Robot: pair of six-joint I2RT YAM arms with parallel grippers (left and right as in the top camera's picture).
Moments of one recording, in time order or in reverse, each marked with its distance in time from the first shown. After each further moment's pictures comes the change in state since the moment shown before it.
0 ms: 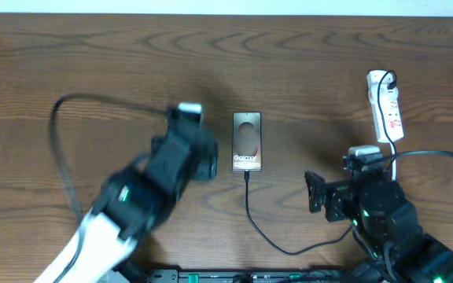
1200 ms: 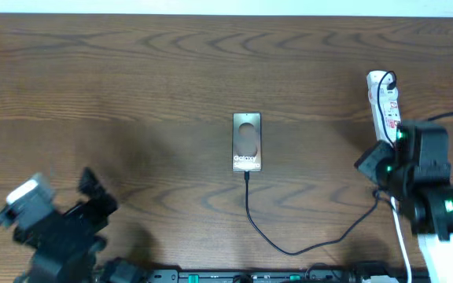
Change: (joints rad) left arm 0.299 -0.613 -0.058 -0.271 -0.385 -0.234; right arm -0.543 0.361 0.262 -0.252 -0.192 0.362
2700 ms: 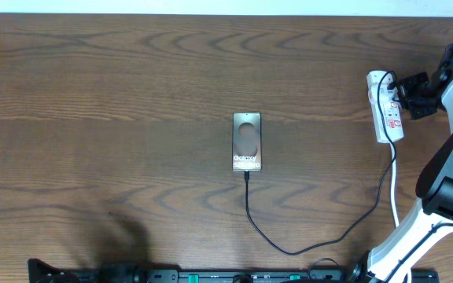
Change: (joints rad) left arm 0.467 -0.434 -0.001 -0.328 -0.005 -0.018; right arm -0.457 1.128 0.542 0.365 -0.315 0.136
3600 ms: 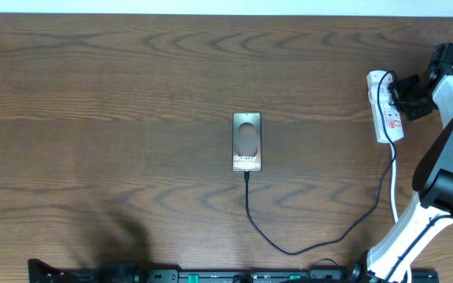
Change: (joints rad) left arm 0.000 0.000 0.000 -0.002 0.000 0.000; right arm 0.031 0.057 0.026 -0.008 0.091 -0.041
